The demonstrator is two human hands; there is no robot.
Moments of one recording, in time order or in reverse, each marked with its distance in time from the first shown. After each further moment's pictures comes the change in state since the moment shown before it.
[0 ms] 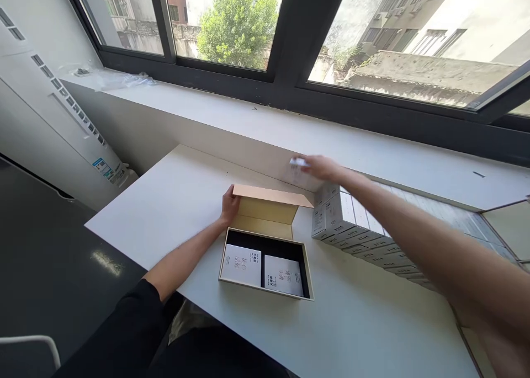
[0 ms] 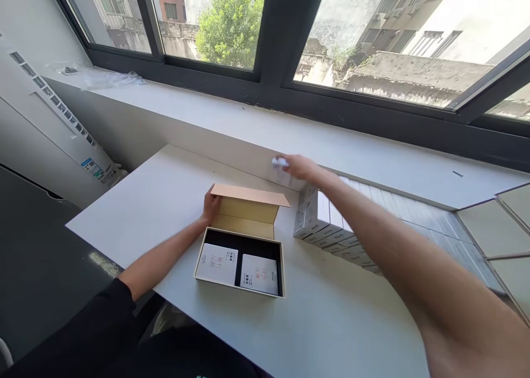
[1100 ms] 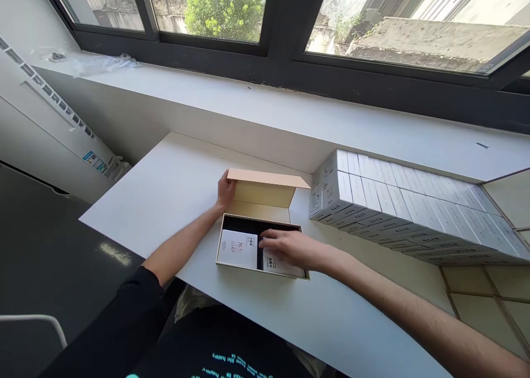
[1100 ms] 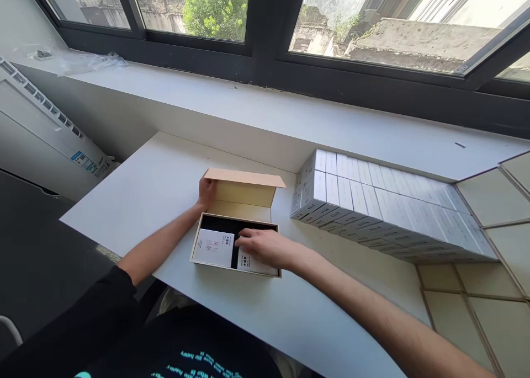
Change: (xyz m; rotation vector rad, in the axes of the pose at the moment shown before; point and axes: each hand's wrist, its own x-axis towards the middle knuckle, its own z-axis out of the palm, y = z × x) left_hand 0.002 0.001 -0.003 0.021 0.027 -0.001; right_hand -0.175 -0.137 0.093 0.308 -0.296 -0.519
